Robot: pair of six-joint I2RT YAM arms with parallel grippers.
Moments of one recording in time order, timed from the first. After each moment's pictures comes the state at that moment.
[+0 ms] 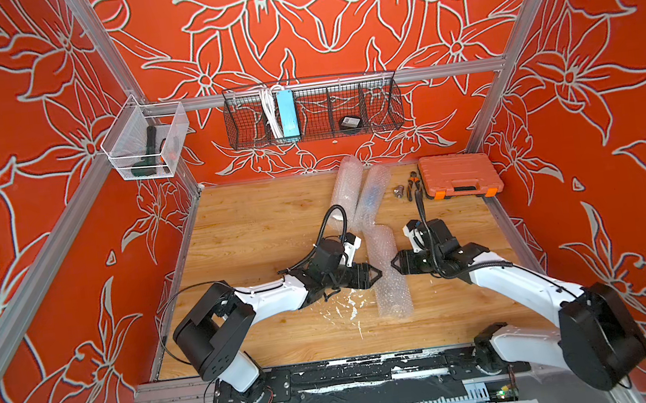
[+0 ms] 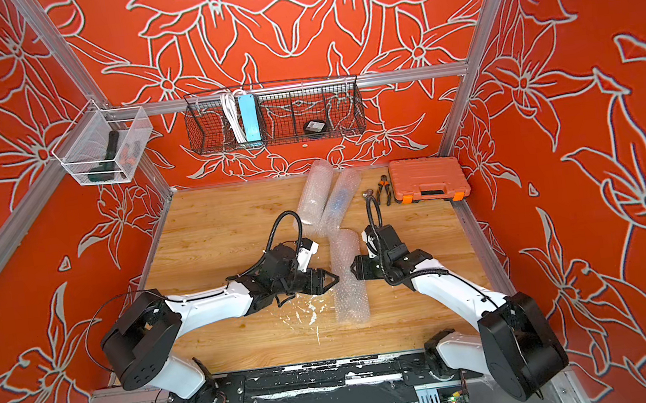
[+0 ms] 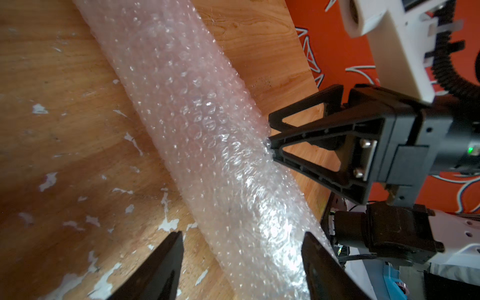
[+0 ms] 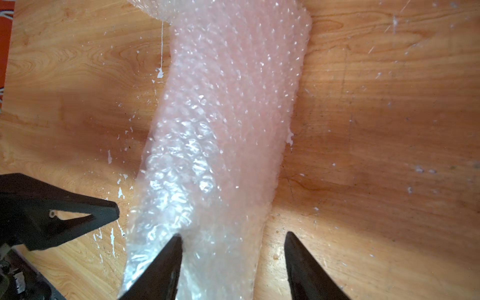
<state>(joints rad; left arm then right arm) -0.75 1.60 0.76 0.24 0.42 -0.67 0.45 1.21 0.64 -0.37 -0.21 0.41</state>
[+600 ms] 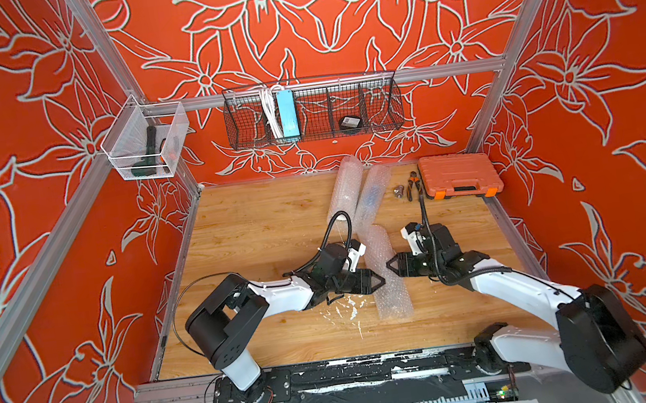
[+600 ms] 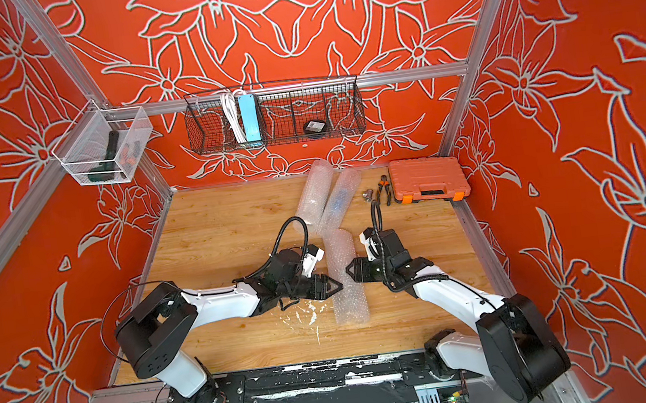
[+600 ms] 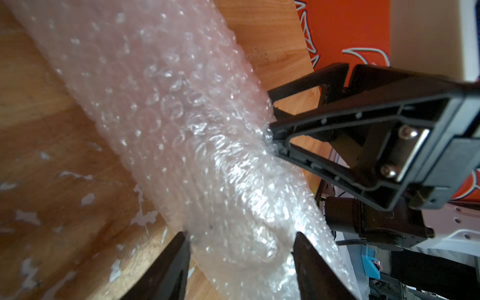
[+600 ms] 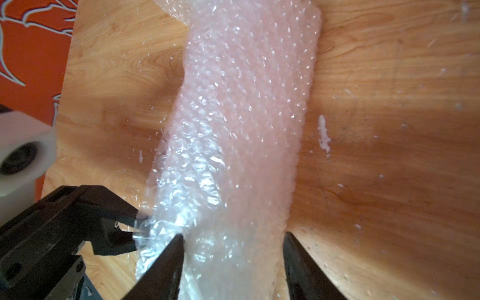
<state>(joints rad) -0.77 1.64 0.71 0.31 0.51 -0.72 0.46 1.21 0.54 -0.18 -0.36 0.47</state>
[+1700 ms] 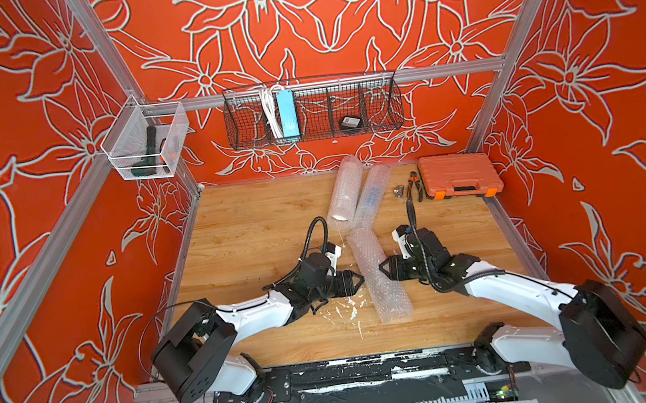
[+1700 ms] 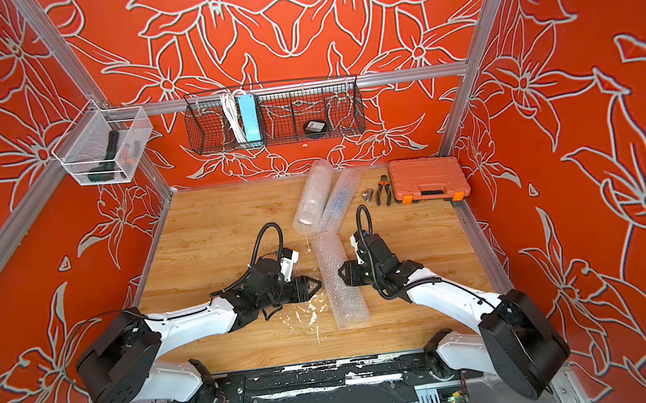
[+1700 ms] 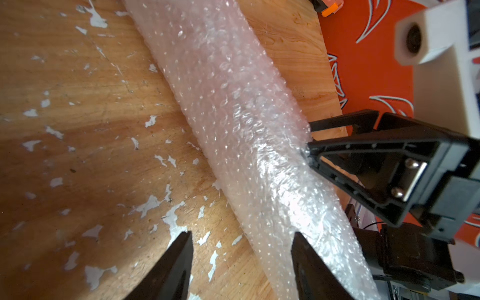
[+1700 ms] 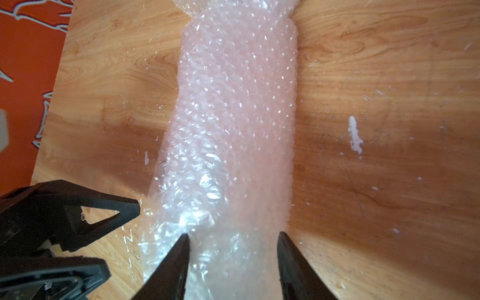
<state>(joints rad) -0.73 1.44 0.56 0.28 0.32 -0.79 0.59 1.21 0.57 -0.19 -0.16 0.54</state>
